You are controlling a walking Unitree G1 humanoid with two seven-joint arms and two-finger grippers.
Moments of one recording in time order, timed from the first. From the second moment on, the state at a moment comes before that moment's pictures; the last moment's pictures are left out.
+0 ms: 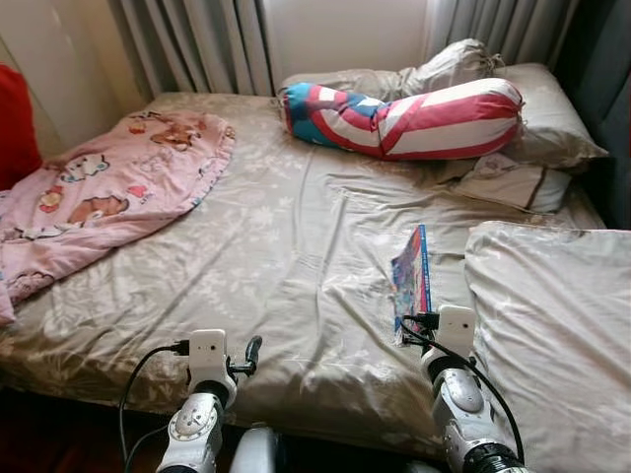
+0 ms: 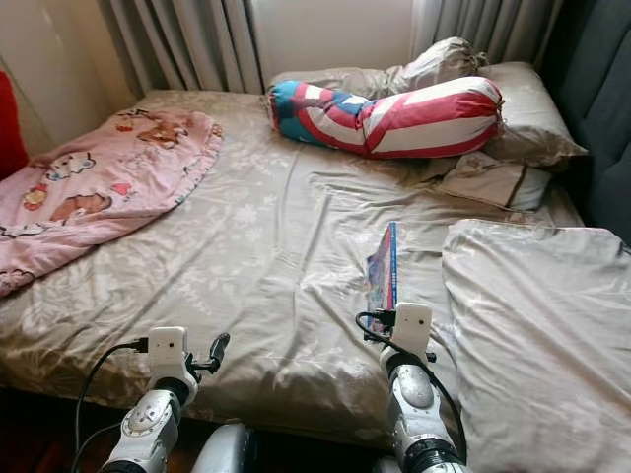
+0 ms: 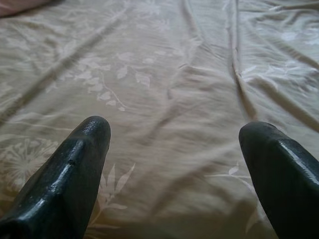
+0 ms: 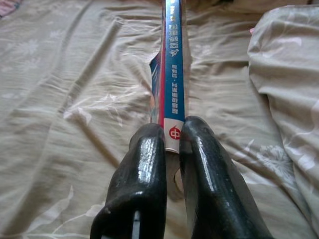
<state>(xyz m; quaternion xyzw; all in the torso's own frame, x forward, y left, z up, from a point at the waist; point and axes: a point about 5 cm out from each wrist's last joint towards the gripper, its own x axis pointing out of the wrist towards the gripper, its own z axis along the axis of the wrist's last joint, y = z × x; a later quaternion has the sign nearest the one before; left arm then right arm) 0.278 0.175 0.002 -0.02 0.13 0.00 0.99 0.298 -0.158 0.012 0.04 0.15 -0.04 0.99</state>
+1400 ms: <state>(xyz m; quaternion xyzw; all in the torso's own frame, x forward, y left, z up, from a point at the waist) 0.280 0.182 0.005 -0.02 0.12 0.00 0.99 0.298 -0.157 0.011 0.04 0.16 -0.03 0.99</state>
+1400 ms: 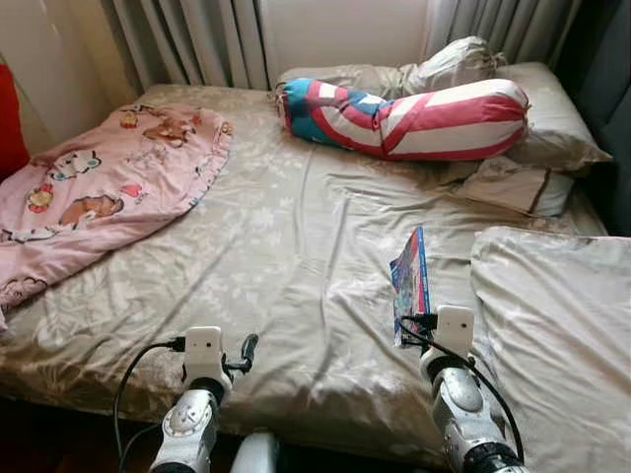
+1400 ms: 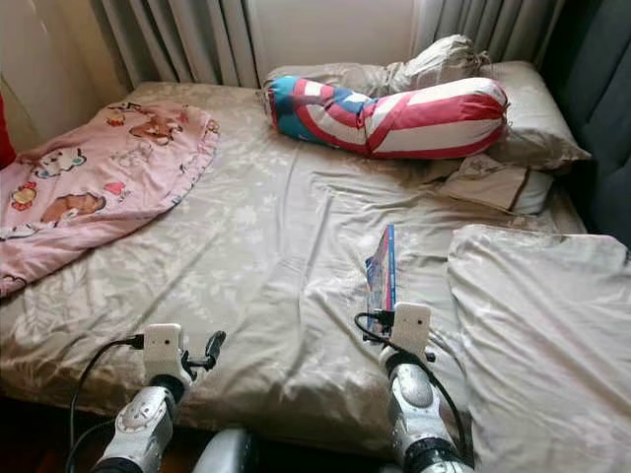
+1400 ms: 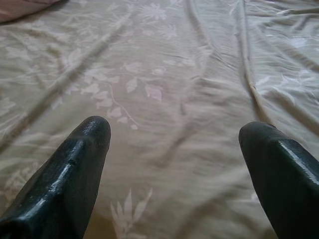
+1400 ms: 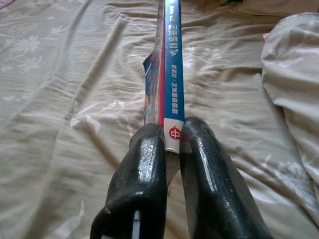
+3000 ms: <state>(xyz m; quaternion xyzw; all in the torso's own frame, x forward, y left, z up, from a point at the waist) 0.272 0.199 0.002 0.03 0.14 -0.03 0.99 0.295 -0.177 -0.001 0.04 0.23 -0.03 0.97</state>
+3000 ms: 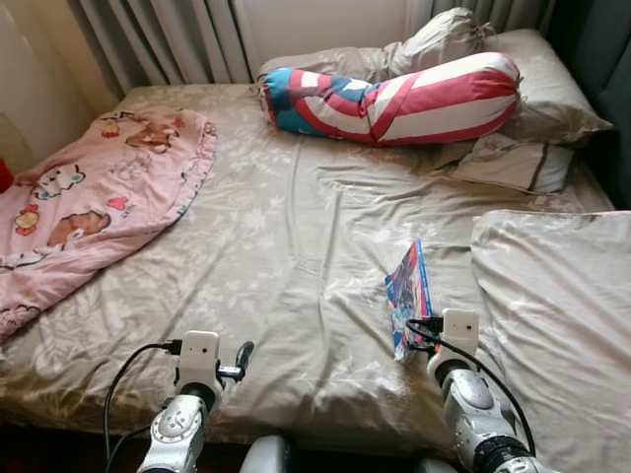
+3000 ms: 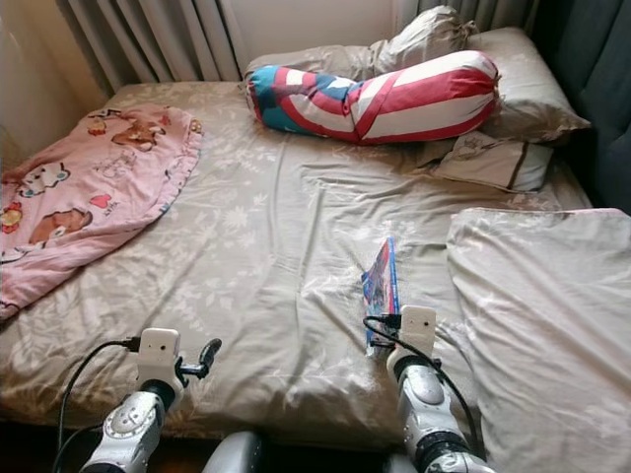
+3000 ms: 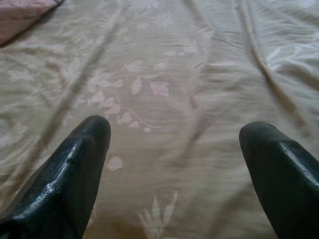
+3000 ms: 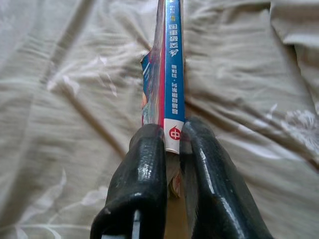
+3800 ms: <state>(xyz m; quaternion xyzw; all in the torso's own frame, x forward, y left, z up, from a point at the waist) 0.272 0.196 0.002 0.03 0.14 -0.04 0.99 0.292 -0.201 -0.002 -0.04 0.26 -0.09 0.96</state>
